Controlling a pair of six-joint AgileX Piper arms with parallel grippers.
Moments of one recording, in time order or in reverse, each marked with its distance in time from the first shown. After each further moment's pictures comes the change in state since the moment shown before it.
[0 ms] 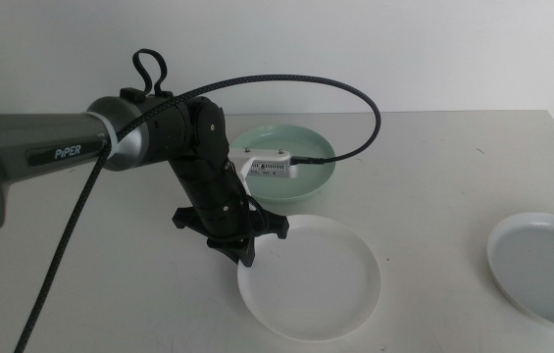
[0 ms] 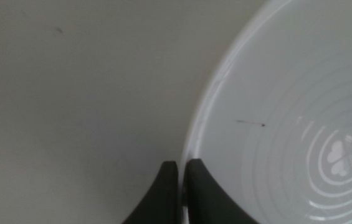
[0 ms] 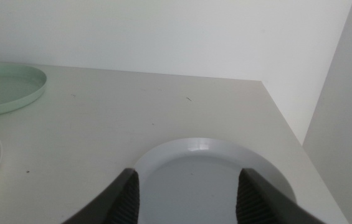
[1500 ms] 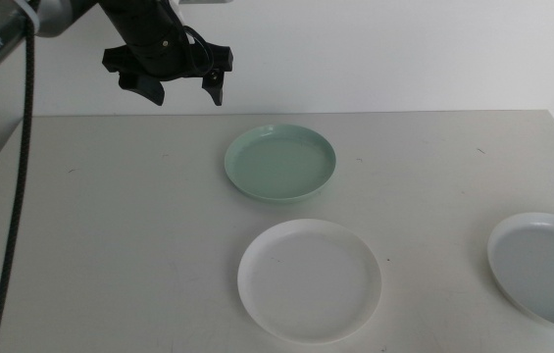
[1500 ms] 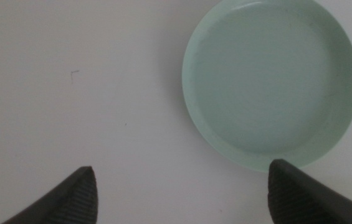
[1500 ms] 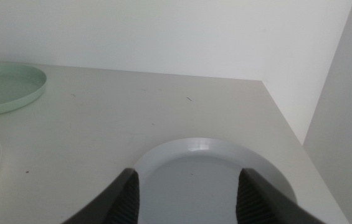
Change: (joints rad) left arm 0.166 0.021 -0.621 0.258 0.271 -0.166; right arm 0.000 0.000 0.000 0.000 0.000 0.000
